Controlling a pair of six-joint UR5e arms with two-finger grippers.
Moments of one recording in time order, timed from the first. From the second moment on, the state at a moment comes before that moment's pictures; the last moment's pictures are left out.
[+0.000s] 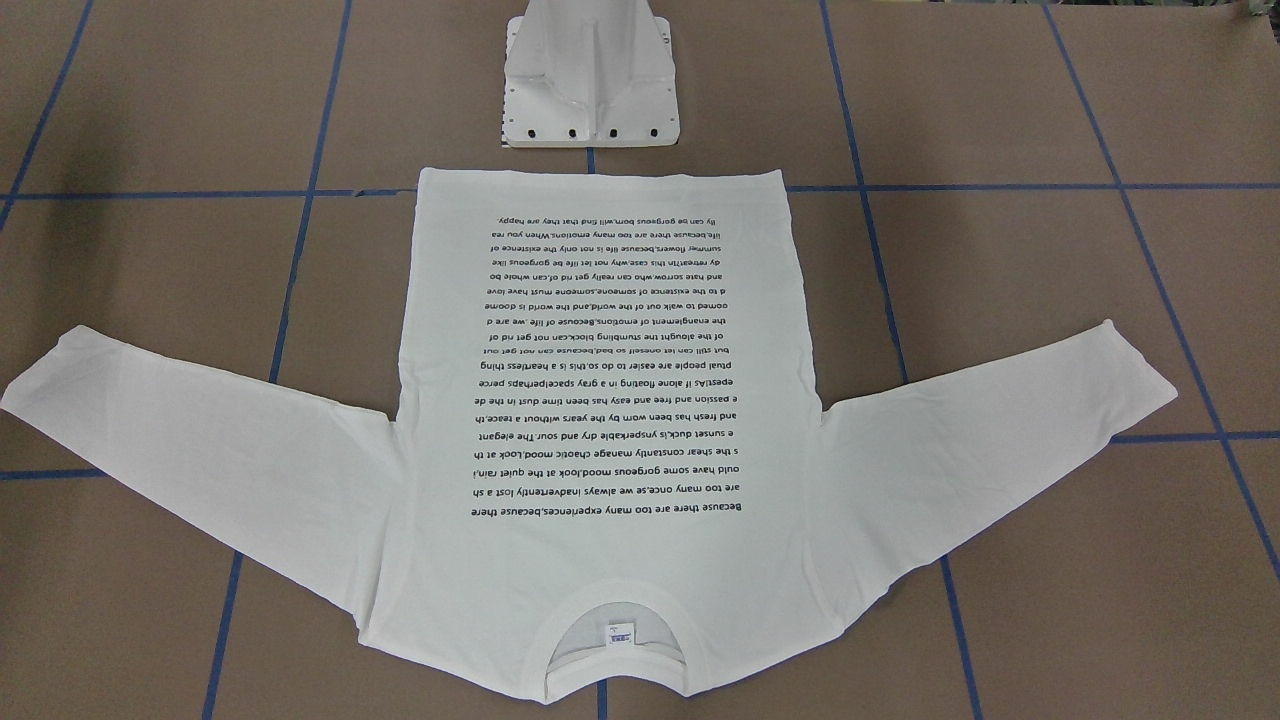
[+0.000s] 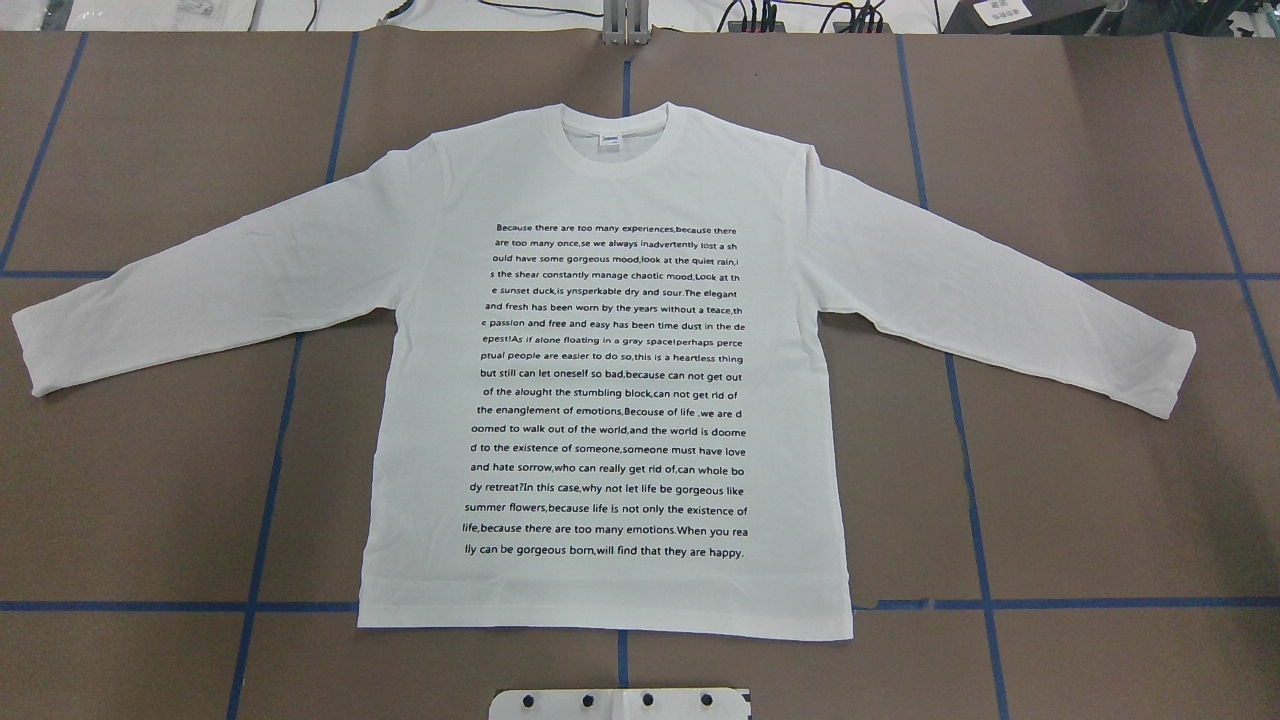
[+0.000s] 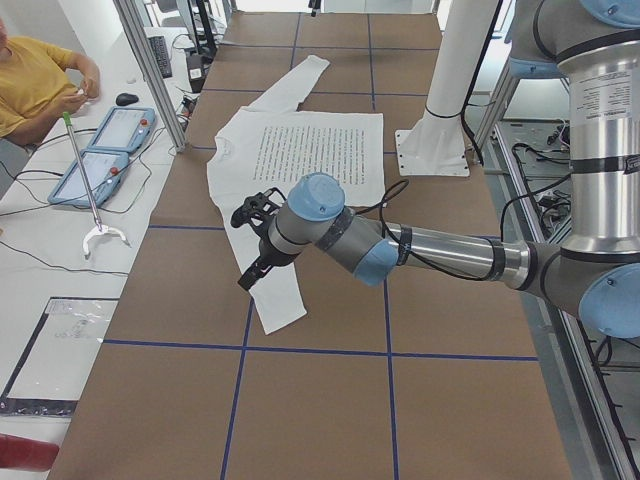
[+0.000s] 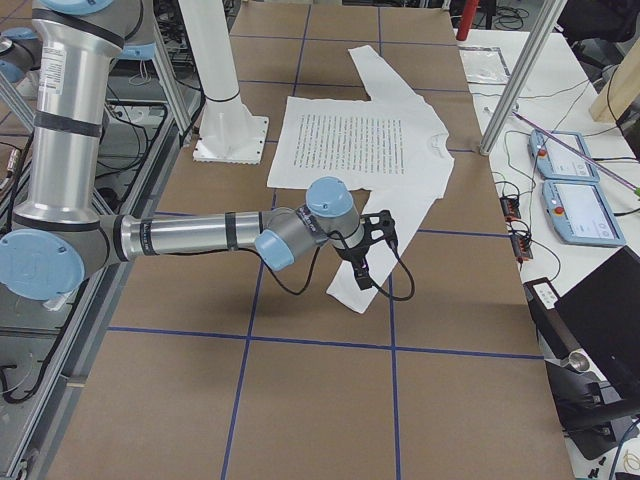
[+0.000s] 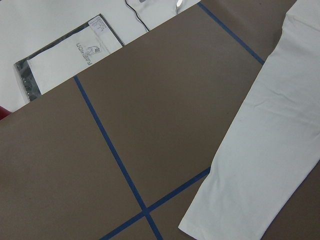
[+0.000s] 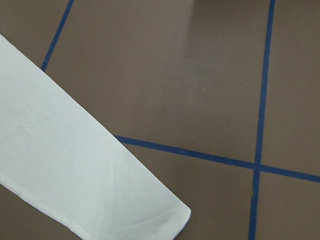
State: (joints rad) left arm -1.59 -1.44 -1.85 -2.08 -2.36 0.12; right arm 1.31 -1.75 1.81 -0.93 2.22 0.50
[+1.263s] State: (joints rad) left arm -1.59 -1.43 -1.86 -2.08 -2.37 0.12; right arm 1.05 -1.70 1.41 -0.45 1.98 0.85
